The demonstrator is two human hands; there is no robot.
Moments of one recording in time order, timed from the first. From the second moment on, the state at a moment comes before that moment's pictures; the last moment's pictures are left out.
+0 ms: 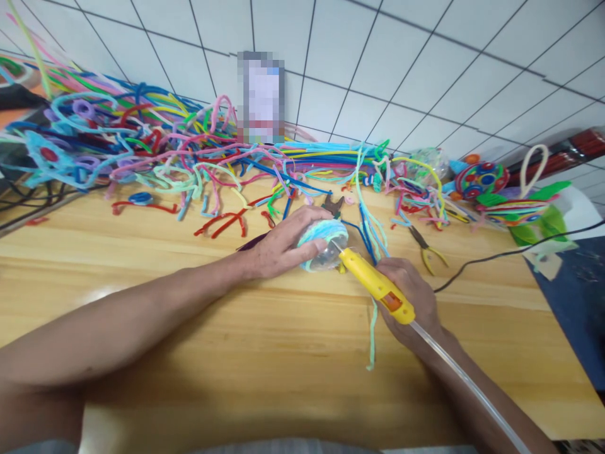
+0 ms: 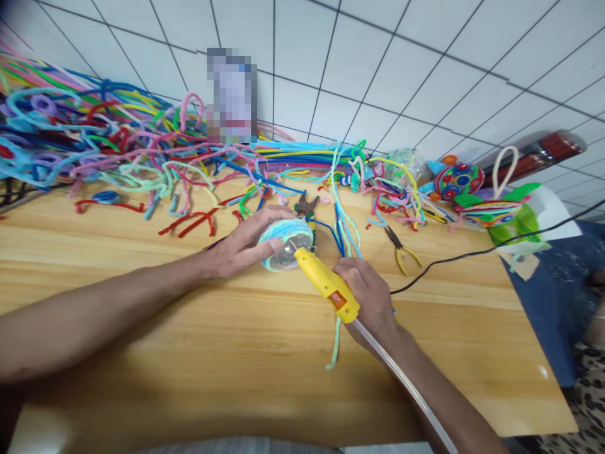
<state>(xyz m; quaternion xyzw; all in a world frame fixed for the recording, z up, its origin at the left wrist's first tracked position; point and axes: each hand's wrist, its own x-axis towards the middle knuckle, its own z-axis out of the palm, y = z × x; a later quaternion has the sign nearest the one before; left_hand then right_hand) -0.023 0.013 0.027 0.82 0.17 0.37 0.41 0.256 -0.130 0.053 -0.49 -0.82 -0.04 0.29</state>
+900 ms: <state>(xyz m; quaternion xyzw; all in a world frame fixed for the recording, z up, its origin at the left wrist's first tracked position) -0.024 0.013 0.028 0.83 0.17 0.37 0.39 0.254 -0.132 0.056 -0.51 -0.81 -0.03 0.30</state>
